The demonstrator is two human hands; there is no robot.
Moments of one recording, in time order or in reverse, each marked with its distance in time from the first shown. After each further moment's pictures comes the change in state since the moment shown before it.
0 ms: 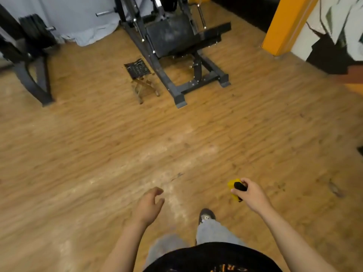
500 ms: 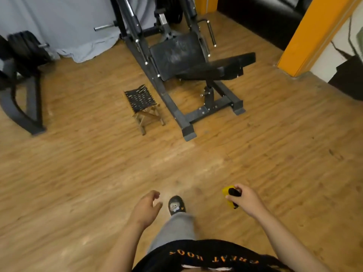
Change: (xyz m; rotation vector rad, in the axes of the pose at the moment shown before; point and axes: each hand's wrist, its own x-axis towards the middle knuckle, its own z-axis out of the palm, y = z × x) left_hand 0.361 0.025 -0.182 -0.029 -0.035 -0.080; right_hand 0.319 -0.246 -0.023 -0.023 -0.093 0.002
